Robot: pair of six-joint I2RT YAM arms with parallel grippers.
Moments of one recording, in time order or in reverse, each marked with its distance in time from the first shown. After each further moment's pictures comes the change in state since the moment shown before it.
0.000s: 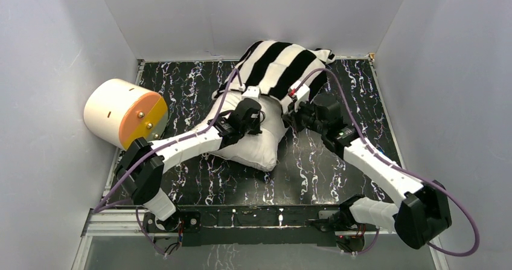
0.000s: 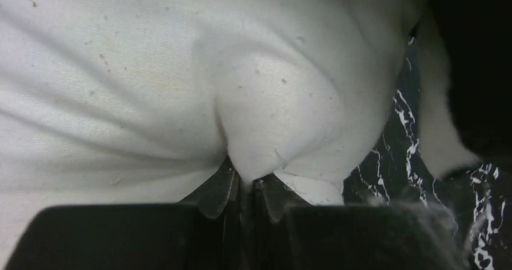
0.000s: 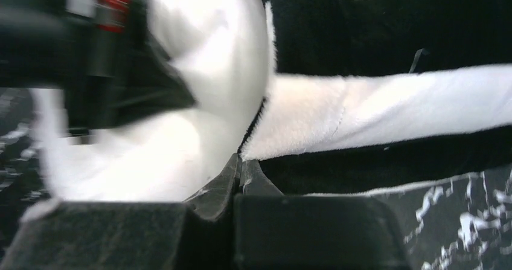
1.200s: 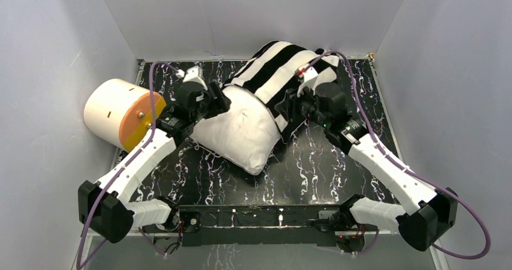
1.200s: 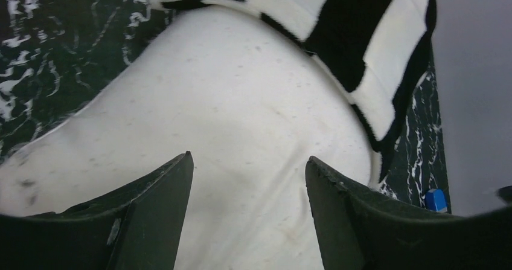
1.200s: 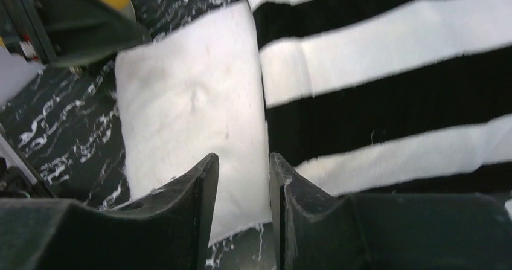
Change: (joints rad) left arm 0.330 -0.364 -0.049 -0.110 0.172 -0.154; right arm 0.069 -0.063 0.206 -0.172 0.085 0.303
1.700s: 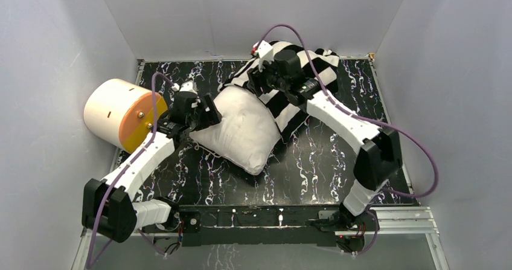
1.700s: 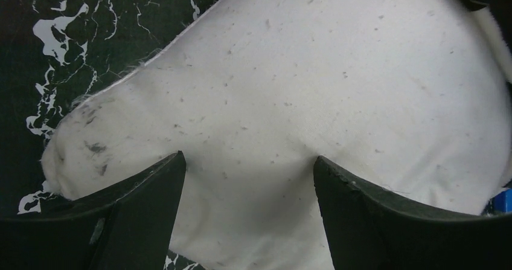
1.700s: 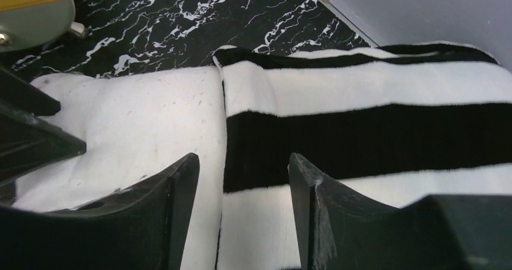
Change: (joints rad) left arm 0.150 -0.038 -0.165 -0.045 0.068 0.040; right arm 0.024 0.557 0.507 0.004 -0.017 -0.281
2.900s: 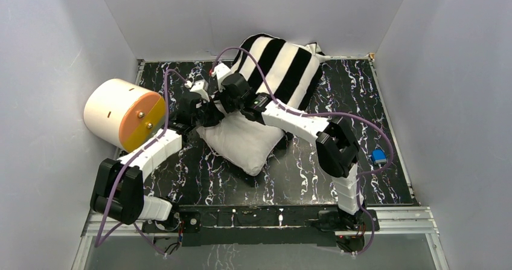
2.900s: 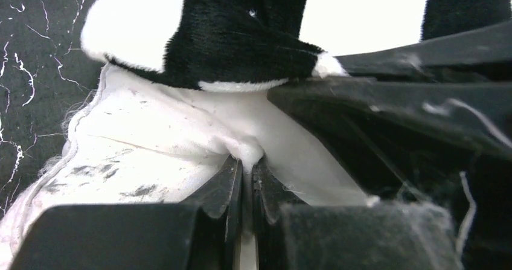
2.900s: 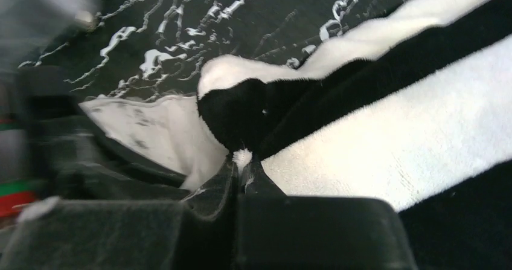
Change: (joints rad) left arm 0.012 0.168 -0.090 0.363 0.199 0.116; right arm 0.279 0.354 0.243 -0.004 0.283 0.133
